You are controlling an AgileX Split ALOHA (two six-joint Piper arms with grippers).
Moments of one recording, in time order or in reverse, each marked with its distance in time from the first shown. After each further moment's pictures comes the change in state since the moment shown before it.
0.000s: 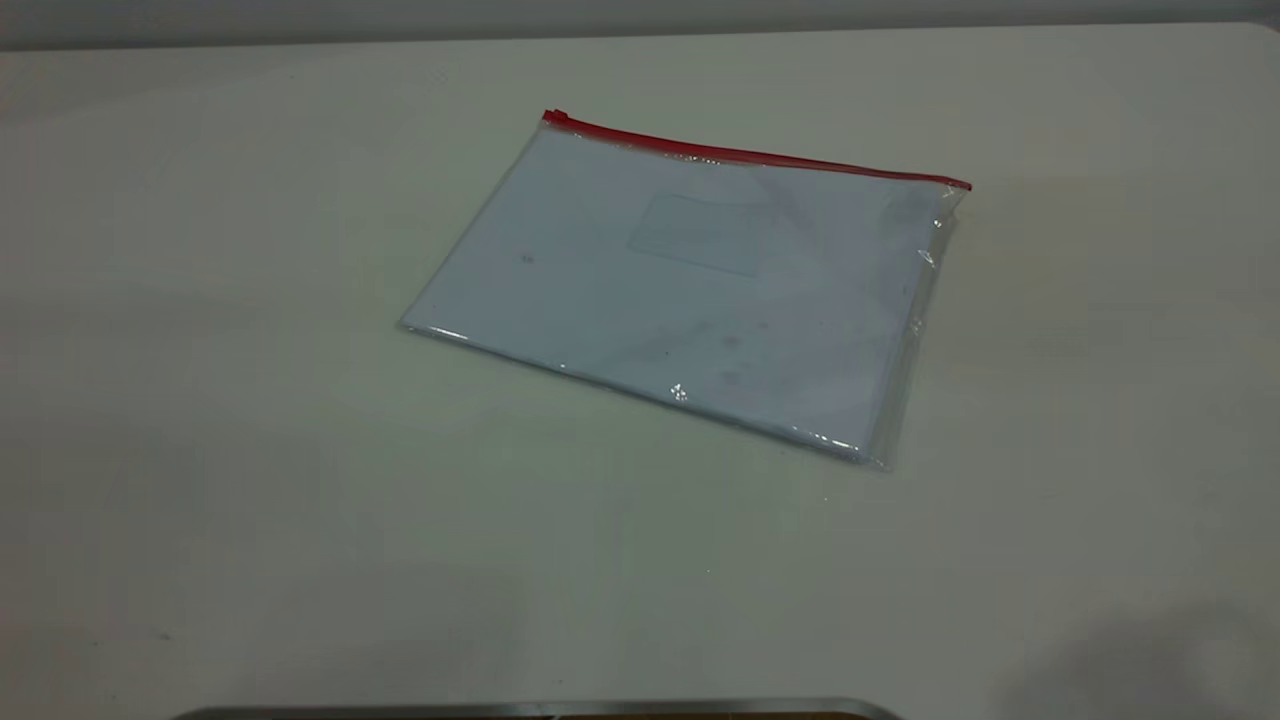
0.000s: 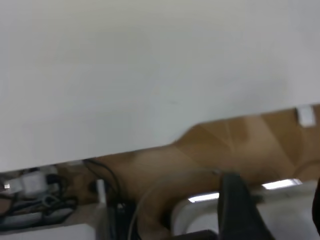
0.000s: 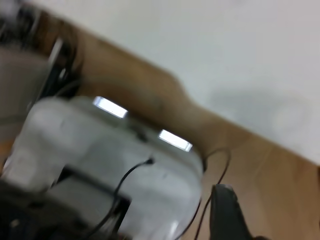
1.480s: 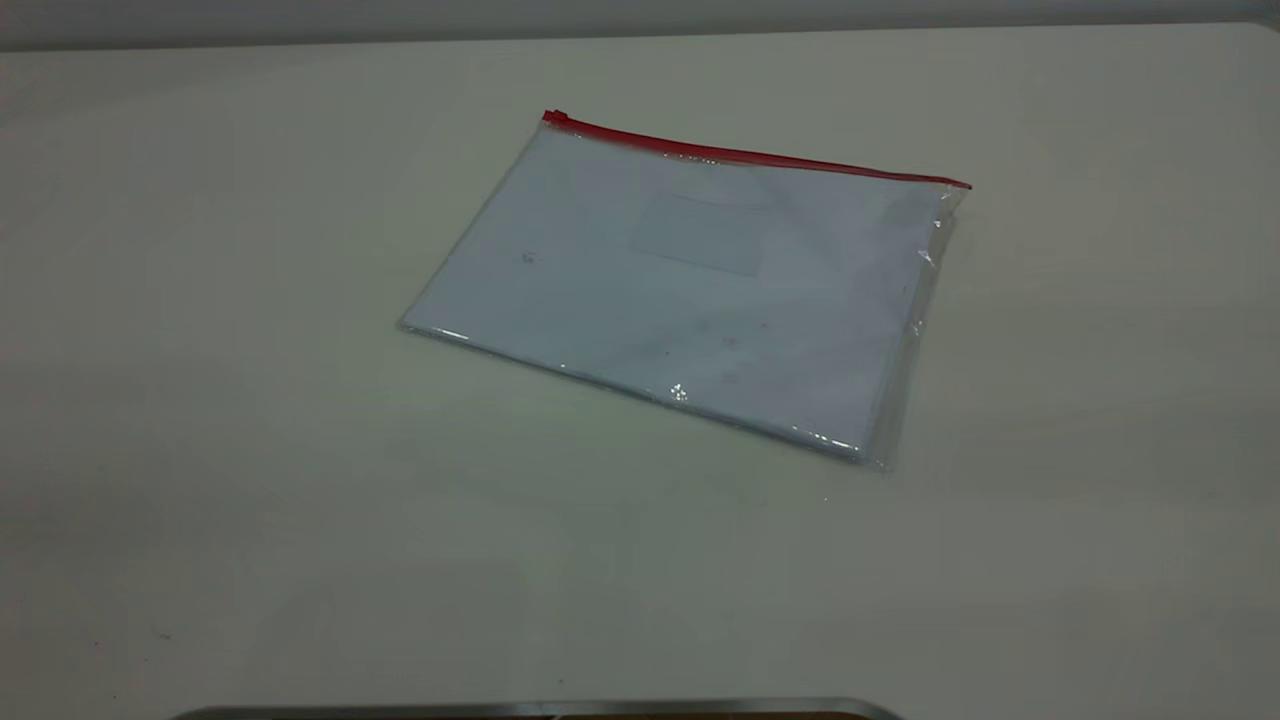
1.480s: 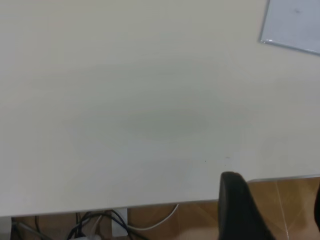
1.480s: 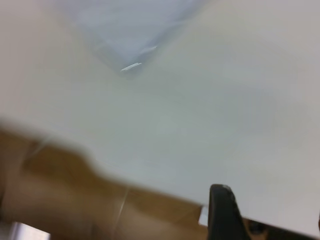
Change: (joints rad) left arm 0.000 -0.306 0.051 0.106 -0.021 -0.032; right arm -0.430 -0.635 0.370 -0.069 -0.121 -0.202
